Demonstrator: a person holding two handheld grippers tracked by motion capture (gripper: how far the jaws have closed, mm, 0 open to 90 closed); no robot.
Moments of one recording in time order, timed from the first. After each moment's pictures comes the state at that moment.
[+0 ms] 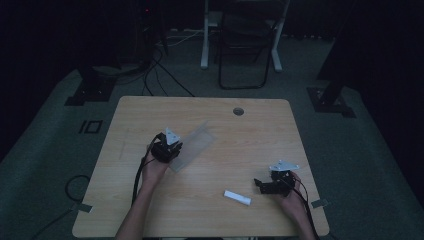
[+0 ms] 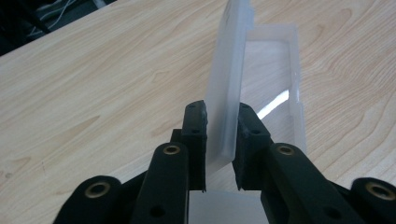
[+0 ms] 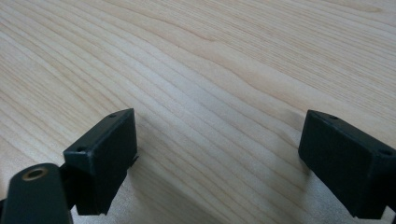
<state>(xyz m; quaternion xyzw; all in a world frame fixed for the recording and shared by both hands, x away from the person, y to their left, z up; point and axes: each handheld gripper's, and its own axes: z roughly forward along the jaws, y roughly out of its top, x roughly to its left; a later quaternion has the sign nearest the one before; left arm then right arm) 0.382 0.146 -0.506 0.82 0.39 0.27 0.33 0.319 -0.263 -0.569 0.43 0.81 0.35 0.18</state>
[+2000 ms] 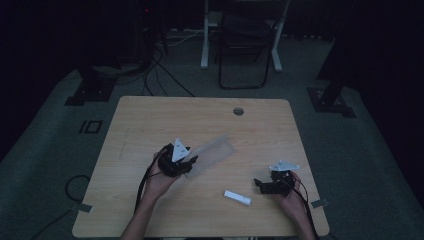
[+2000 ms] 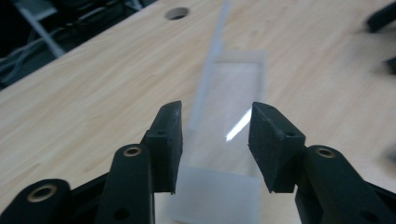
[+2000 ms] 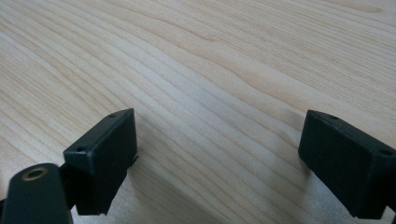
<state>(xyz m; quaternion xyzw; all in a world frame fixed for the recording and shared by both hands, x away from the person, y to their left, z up) 0.321 0.115 -0.479 0.83 0.29 0.24 0.40 0.319 -0.263 -0.569 0.43 0.81 0.35 0.18</state>
